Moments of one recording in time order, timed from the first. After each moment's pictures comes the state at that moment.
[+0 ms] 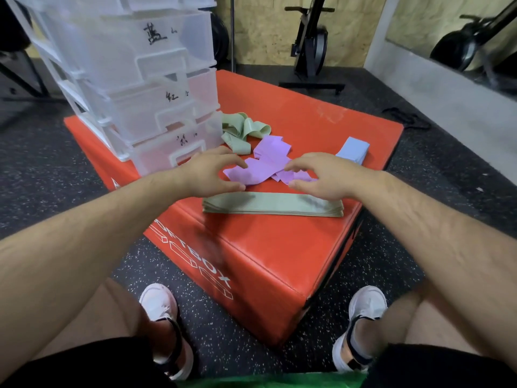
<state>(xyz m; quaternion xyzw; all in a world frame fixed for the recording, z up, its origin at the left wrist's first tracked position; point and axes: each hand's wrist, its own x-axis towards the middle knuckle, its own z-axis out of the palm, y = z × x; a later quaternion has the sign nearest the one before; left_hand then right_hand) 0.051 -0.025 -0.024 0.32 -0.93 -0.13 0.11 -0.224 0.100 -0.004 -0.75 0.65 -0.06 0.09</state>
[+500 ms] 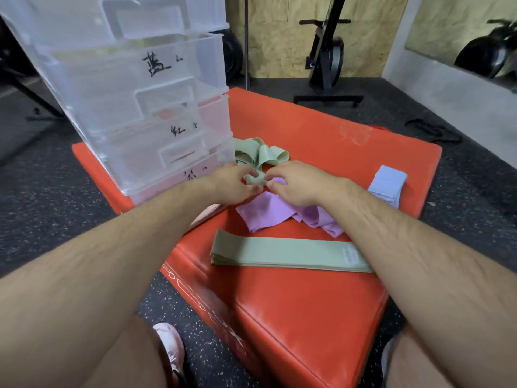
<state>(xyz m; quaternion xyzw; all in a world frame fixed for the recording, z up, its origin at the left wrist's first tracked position) -0.003 -0.110 -0.027 0.45 -0.87 -0.17 0.08 -0.189 -0.038 -0.015 -0.74 0.66 -0.06 0.09</state>
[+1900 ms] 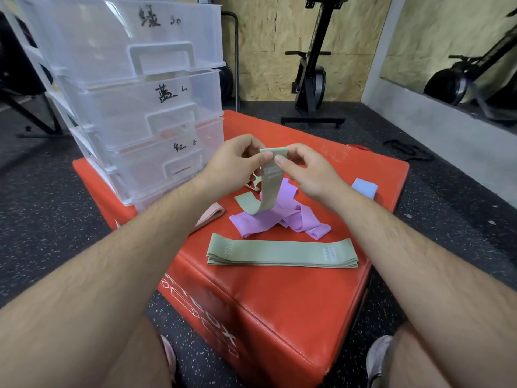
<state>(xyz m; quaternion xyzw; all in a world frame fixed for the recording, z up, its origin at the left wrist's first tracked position) -0.012 -0.035 0.060 0.33 -0.77 -0.39 0.38 -0.186 0.033 0.039 -0.61 0.59 -0.49 0.22</state>
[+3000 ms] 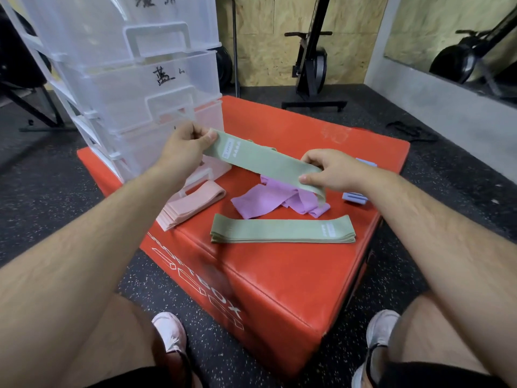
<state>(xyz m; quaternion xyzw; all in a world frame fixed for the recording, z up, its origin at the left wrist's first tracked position) 0.054 -0.058 0.048 0.44 -0.66 -0.42 0.44 -0.230 0.062 0.034 -0.67 0.68 -0.22 0.18</state>
